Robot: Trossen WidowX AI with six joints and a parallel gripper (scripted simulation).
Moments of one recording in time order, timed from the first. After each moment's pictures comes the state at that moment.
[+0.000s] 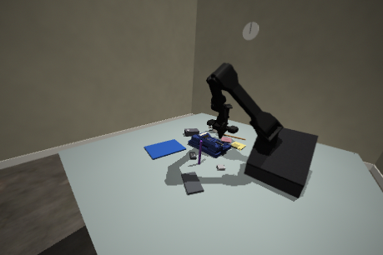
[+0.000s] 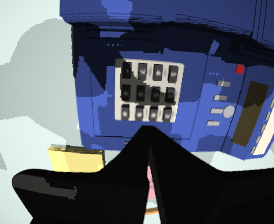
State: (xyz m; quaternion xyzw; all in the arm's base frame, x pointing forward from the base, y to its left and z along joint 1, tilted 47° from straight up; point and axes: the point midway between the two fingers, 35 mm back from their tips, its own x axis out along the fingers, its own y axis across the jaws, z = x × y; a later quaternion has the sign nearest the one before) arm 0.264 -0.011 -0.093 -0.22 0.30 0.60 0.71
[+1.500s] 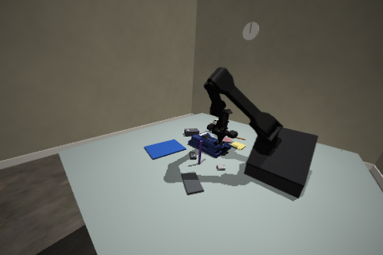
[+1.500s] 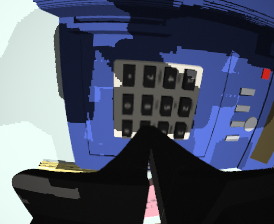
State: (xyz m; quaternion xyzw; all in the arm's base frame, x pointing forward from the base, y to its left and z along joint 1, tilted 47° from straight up) arm 0.264 0.010 -0.114 -0.22 0.30 0.61 0.70
